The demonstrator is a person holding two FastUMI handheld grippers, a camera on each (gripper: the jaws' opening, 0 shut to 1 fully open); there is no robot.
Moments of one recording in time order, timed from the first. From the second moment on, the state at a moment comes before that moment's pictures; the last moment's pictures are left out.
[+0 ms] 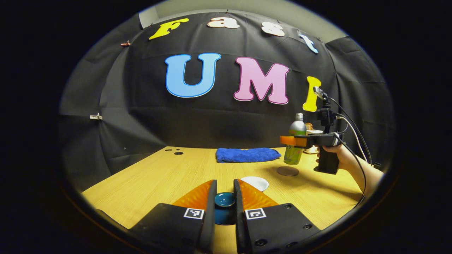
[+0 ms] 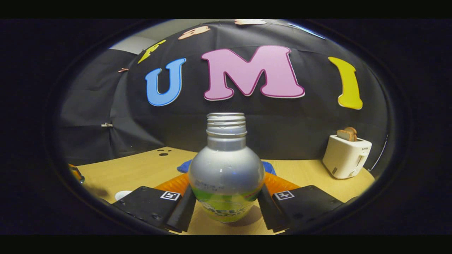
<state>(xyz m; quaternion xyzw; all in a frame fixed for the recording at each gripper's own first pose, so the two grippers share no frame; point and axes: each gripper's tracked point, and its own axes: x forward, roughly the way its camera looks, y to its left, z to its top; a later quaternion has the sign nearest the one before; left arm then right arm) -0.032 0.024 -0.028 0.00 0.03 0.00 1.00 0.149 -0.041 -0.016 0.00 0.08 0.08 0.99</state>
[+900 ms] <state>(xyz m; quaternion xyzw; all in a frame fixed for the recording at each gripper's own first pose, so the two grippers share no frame) -0.024 0.026 -0.037 -0.01 0.04 0.00 1.00 0.163 -0.061 -0.062 -0.02 0.10 0.05 0.99</state>
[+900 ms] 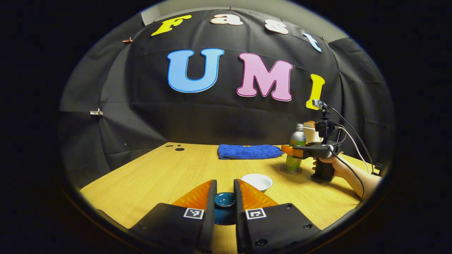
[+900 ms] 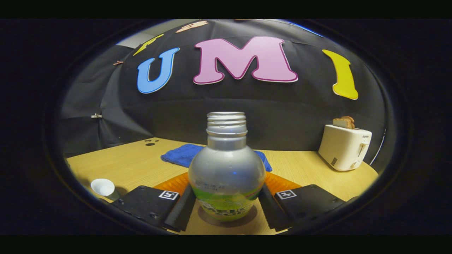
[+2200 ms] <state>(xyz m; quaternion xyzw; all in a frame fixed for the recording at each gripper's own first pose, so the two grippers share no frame) 0.006 -0.026 -0.029 -0.01 0.02 -0.02 1.00 0.031 -0.047 -0.020 -0.05 0.06 0.02 1.00</state>
